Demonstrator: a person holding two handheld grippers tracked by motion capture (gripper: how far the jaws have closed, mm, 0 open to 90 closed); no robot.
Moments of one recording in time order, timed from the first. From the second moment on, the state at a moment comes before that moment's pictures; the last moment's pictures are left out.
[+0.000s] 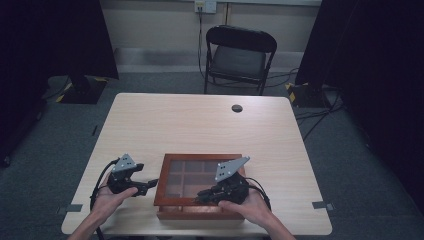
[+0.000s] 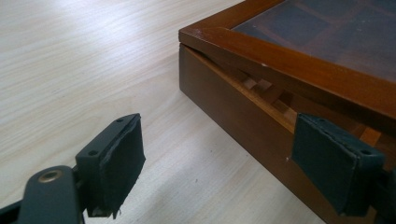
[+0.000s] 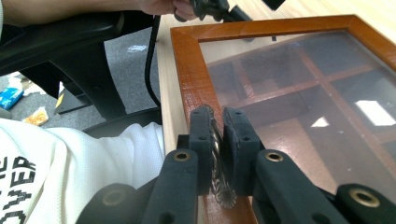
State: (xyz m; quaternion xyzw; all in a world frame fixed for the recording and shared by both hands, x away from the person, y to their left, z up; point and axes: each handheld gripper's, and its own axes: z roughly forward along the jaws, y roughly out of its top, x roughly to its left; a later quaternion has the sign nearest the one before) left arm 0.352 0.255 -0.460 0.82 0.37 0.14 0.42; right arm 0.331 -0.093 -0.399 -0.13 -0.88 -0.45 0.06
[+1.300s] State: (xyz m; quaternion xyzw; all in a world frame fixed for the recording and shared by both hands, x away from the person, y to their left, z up) left arm 0.346 0.237 -0.446 0.81 0.33 0.14 0.47; right arm 0.342 -0.134 -0.374 -0.20 -0.86 -0.47 0.02
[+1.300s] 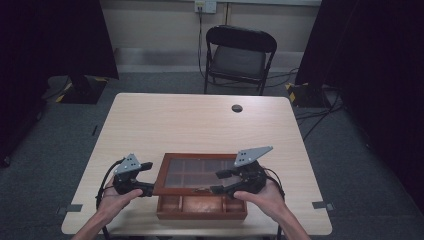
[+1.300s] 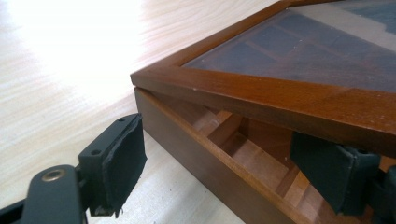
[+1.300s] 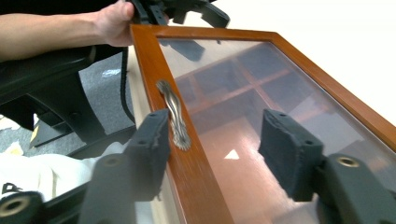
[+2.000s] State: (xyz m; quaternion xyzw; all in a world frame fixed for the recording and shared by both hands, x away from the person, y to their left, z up) left arm 0.356 0.236 -0.422 0.78 0.33 0.14 0.51; right arm 0.345 -0.179 -0.370 -0.25 -0.83 -0.50 -0.04
